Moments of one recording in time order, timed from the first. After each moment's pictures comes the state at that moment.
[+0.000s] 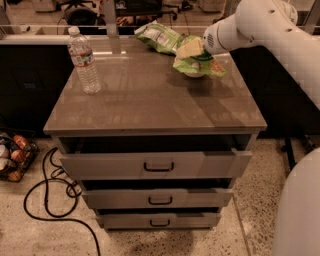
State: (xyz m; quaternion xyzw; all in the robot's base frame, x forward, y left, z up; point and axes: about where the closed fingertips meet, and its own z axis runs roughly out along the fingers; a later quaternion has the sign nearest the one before) arm 0.807 -0.138 0.906 -0.23 0.86 0.11 0.45
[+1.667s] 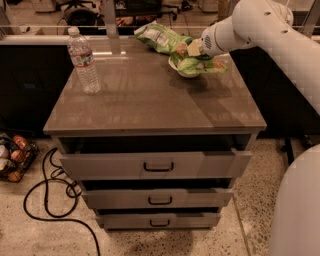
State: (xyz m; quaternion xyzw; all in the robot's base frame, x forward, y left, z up) arm 0.809 -0.131 0.899 -0.23 0.86 0.12 0.45
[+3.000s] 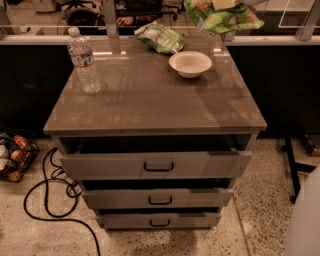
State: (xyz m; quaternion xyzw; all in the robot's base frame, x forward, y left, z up) arm 0.764 -0.174 1.054 -0.31 0.81 0.09 0.50
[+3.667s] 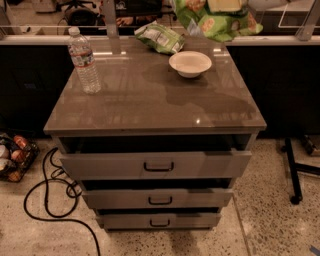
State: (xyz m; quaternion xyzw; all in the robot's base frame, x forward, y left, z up) arm 0.671 -0.140 1.081 -0.37 0.75 0.15 0.53
